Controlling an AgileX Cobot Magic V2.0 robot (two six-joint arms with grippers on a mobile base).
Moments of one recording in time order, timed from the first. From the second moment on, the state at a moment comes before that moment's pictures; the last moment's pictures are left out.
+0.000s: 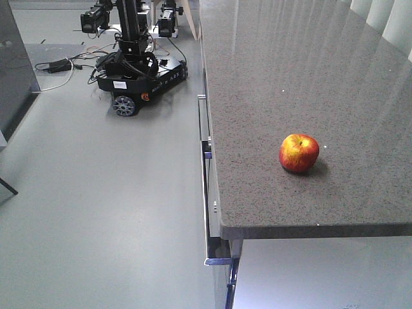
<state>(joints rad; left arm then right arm) -0.02 -0.01 0.02 -0.03 0.00 -0.06 -0.03 -0.01 0.03 -0.02 -0.03 0.06</state>
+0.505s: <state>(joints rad) -0.02 -0.01 0.02 -0.03 0.00 -0.06 -0.03 -0.01 0.03 -0.02 -0.04 0.06</state>
